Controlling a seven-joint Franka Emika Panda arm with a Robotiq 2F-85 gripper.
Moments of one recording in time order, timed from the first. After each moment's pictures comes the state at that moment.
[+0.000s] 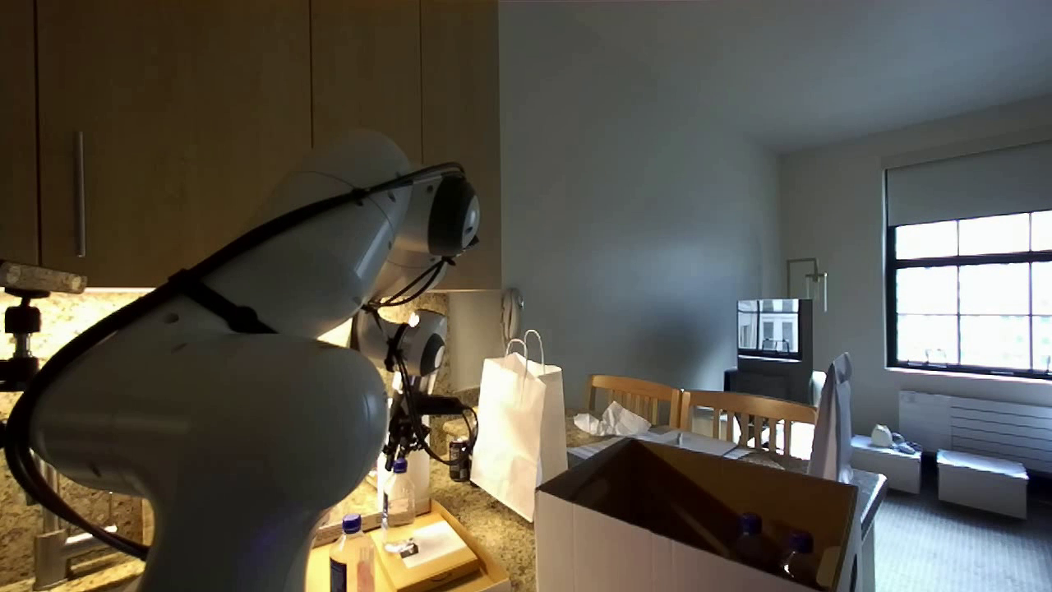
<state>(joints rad) 0.32 0.65 0.43 -1.78 -0.01 2.41 -0.74</state>
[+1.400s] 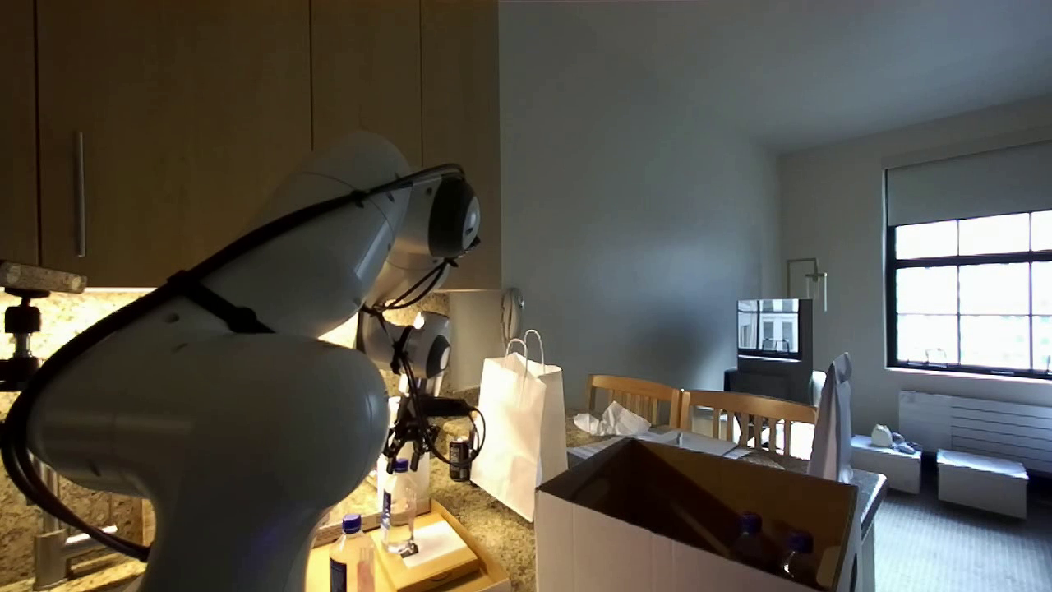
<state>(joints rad) 0.33 0.66 0.39 -1.77 -0.02 2.40 -0.74</state>
